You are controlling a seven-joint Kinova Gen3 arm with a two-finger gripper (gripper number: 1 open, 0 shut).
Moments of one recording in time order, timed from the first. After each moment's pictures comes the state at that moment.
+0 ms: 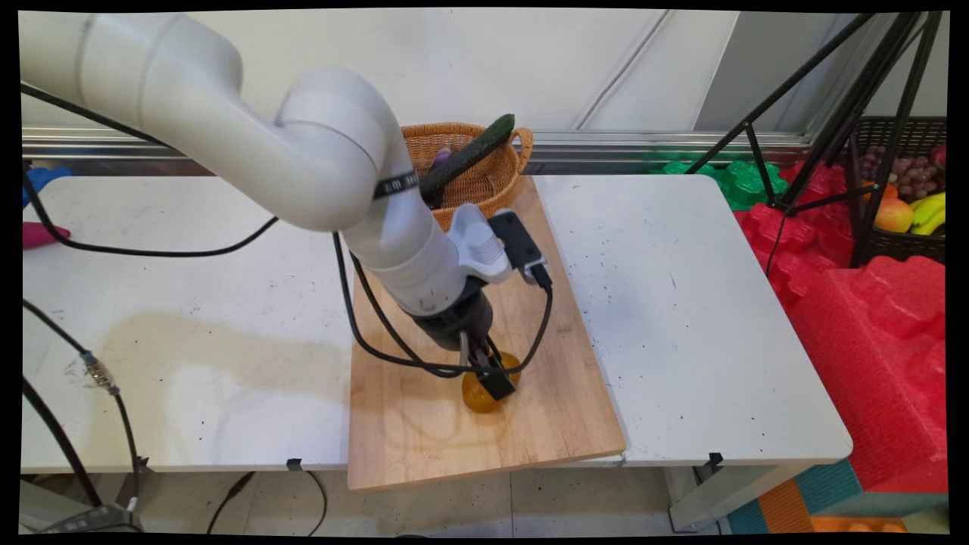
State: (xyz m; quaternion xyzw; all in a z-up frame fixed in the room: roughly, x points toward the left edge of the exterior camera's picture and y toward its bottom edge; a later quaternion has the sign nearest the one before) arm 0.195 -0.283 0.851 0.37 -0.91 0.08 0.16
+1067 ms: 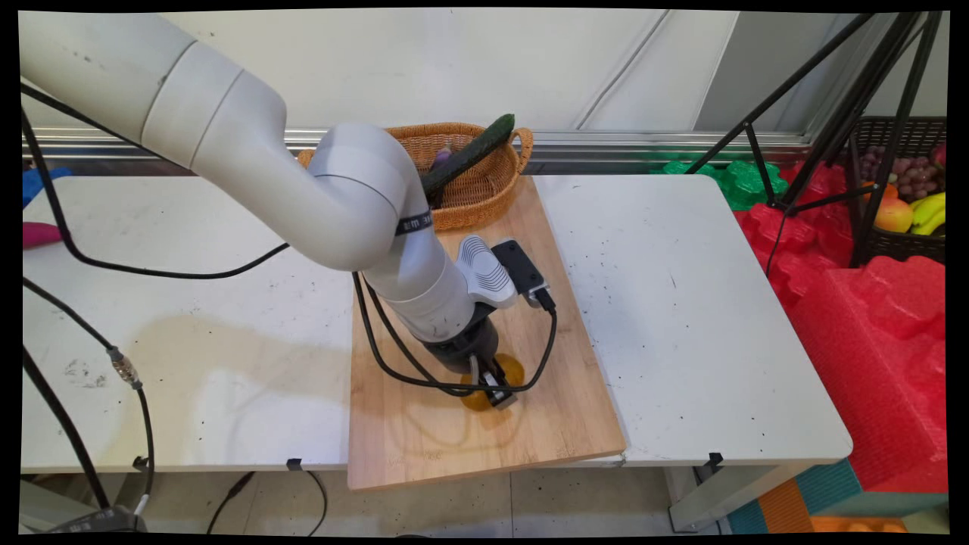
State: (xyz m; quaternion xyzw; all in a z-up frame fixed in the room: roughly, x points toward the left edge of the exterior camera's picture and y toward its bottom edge) arm 0.186 -0.284 0.811 0.40 -0.90 0.07 0.16
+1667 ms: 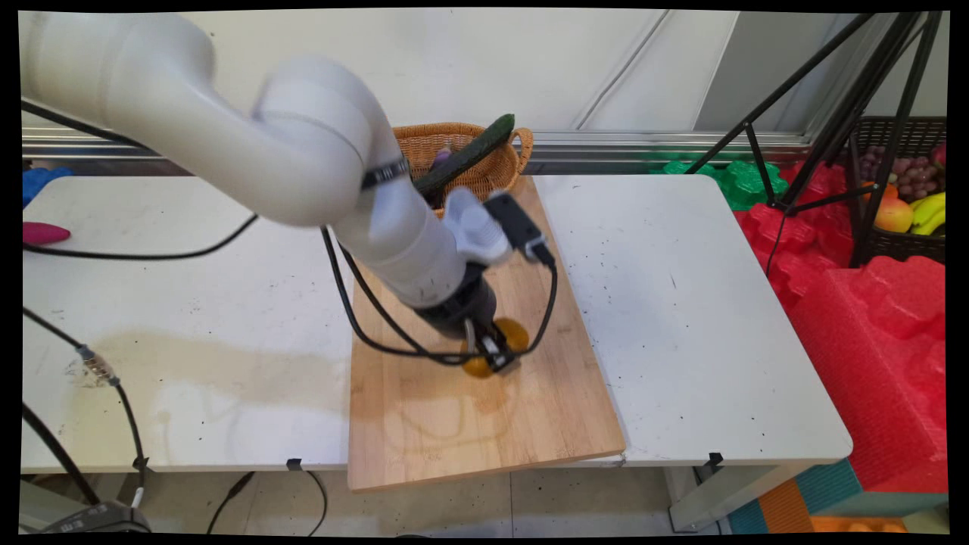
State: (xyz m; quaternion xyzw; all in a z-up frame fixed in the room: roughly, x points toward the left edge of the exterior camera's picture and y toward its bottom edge) arm 0.194 -0.276 0.871 0.40 -0.89 0.10 0.18
